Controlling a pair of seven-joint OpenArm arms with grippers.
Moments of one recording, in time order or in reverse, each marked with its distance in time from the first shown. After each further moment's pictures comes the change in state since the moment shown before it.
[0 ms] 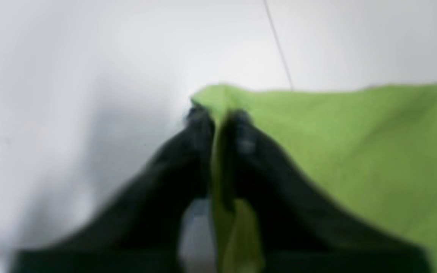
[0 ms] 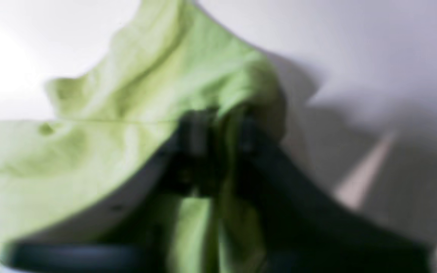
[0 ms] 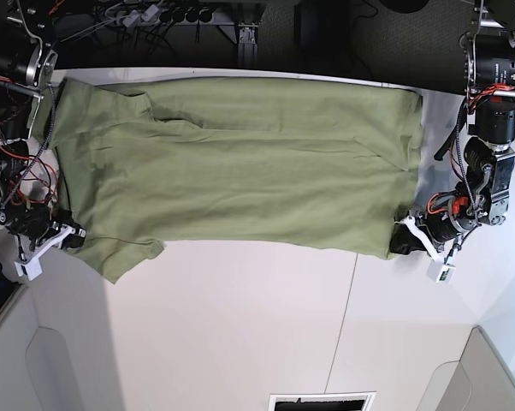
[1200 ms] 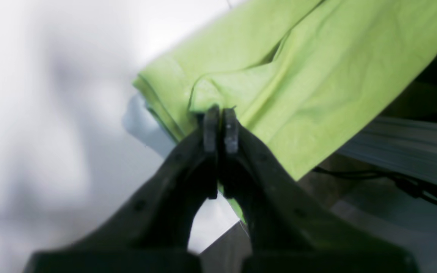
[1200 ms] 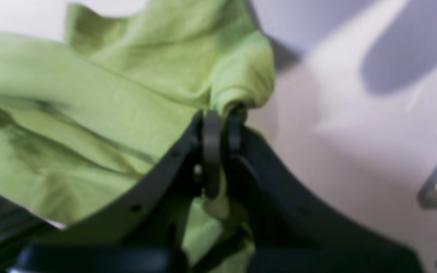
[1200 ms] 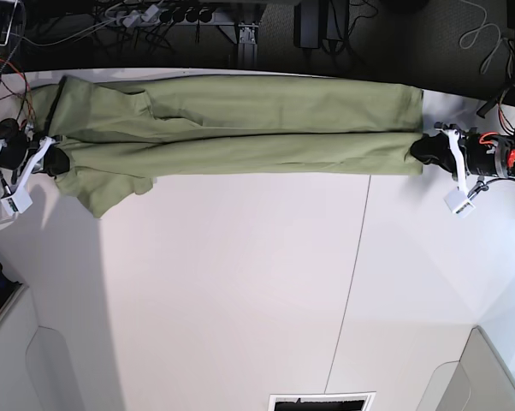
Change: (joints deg) left arm 25.2 -19.7 0.5 33.4 -34.1 -0.5 33.6; right arm -27.7 9.9 -0.1 32.4 15.0 4.7 -14.0
